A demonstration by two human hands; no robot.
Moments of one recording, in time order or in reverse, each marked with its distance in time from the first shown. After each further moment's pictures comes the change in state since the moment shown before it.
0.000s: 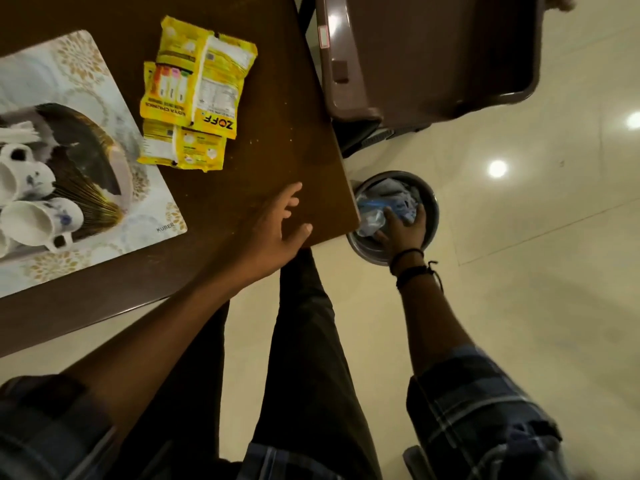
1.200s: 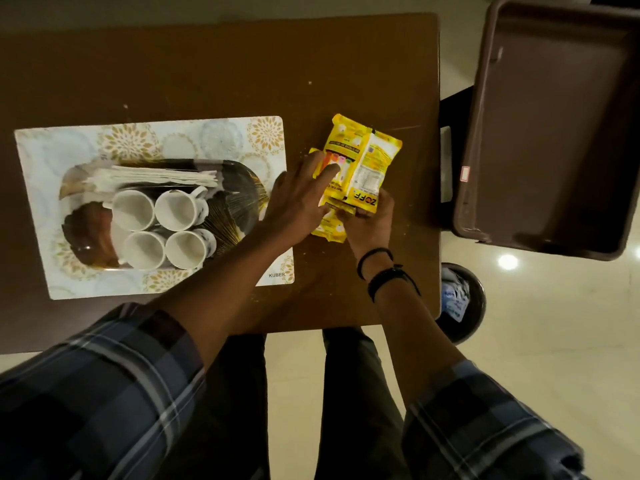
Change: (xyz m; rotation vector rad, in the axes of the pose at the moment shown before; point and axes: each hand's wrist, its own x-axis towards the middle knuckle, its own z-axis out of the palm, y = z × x) left_hand 0.063 -0.042 -0.190 0.704 0.306 0.175; right_hand -0.151 -0.070 0.248 -0.298 -0.341 -0.387
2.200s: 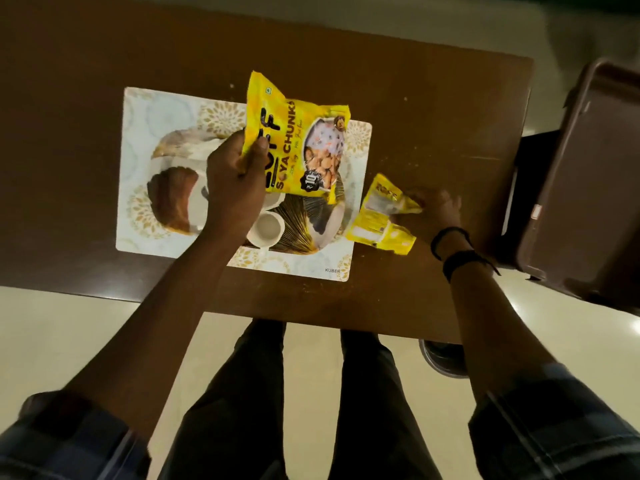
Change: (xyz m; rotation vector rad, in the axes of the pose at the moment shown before) left_hand -0.120 -0.111 -0.087 -0.818 0.726 -0.498; right_hand 0.012 -0.052 0.017 -1.086 -0.223 -0.402
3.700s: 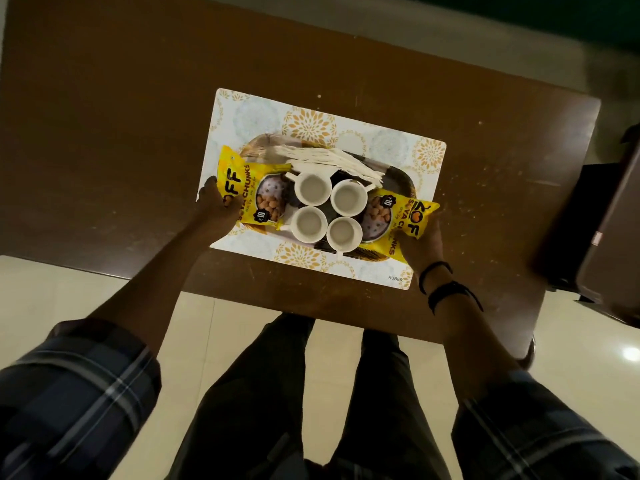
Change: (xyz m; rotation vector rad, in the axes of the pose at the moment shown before) left_hand 0.038 -0.188 -0.136 0.300 -0.205 -0.464; right_hand -0.047 -0.102 0.105 0.605 0.000 0.227
